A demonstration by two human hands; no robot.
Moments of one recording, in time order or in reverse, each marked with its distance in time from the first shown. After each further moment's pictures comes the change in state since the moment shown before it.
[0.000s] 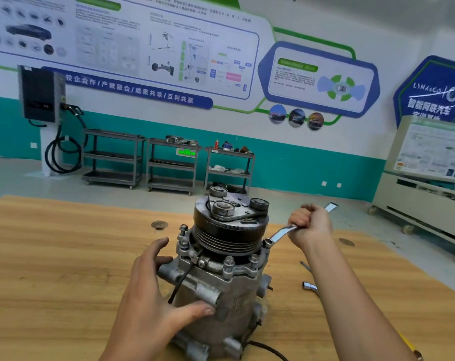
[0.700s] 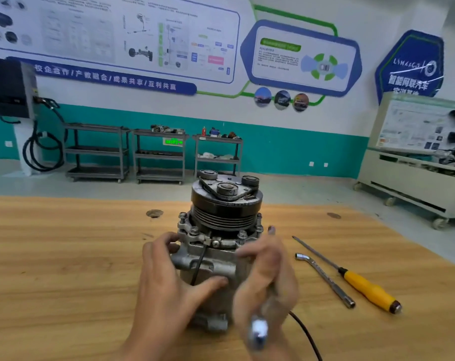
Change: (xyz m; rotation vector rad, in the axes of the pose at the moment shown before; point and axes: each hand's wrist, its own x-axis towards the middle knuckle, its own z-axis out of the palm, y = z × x) left_hand -0.013 -0.001 0.018 0.078 0.103 0.106; right_hand -0.146 0.117 -0.034 -0.893 -0.393 -1.463
